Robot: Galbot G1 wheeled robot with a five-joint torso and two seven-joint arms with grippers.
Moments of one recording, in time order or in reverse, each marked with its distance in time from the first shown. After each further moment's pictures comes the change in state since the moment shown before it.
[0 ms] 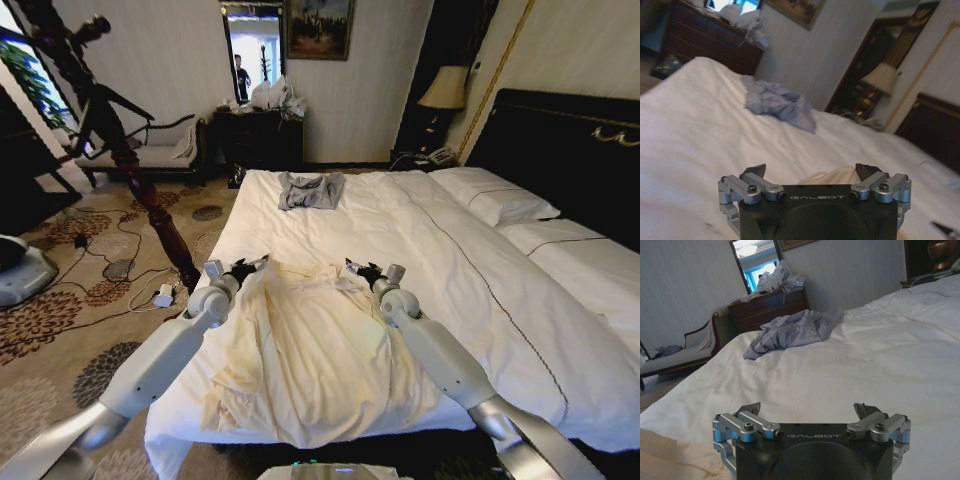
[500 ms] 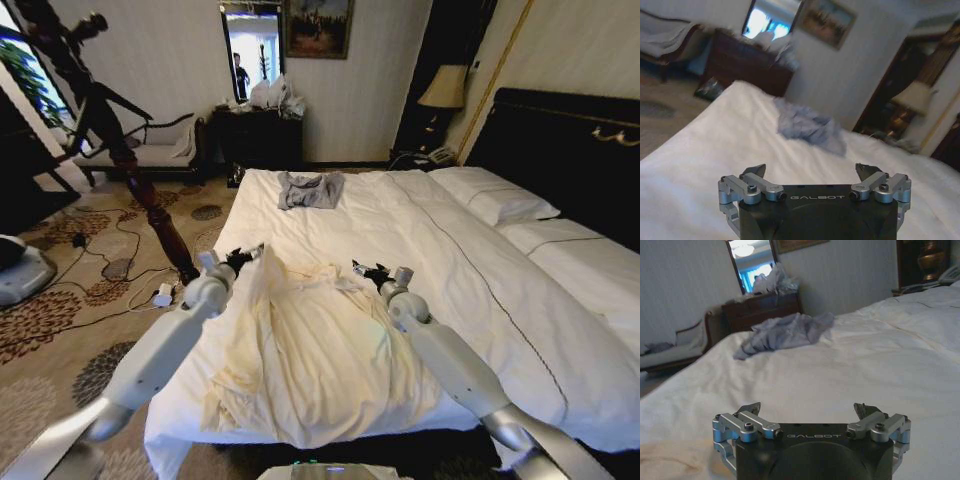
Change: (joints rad) left arm 0.023 -0.001 -0.134 -0.078 -0.002 0.060 -0.135; right arm -0.068 -0.059 0.046 0.052 -0.017 0.001 0.000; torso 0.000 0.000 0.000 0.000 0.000
